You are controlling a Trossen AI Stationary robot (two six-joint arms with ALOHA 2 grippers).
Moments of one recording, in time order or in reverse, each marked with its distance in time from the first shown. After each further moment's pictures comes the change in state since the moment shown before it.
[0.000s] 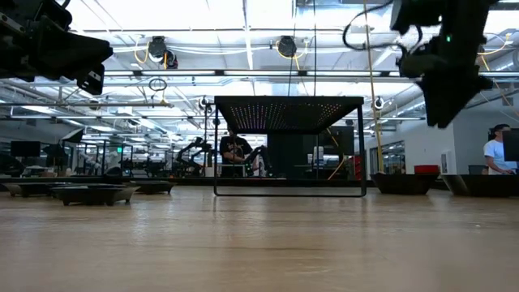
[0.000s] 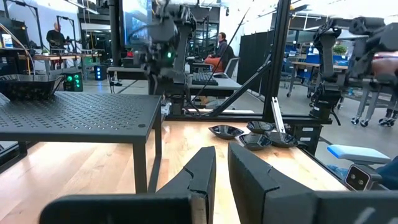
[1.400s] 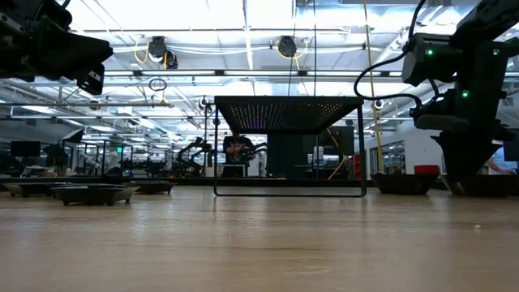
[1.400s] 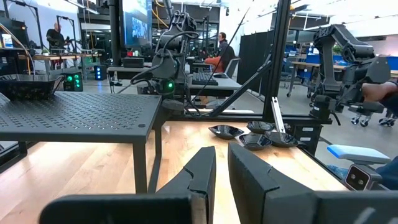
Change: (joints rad) left arm 0.000 0.000 0.000 0.000 0.000 0.000; right arm -0.003 0.002 -0.327 0.291 -0.038 0.045
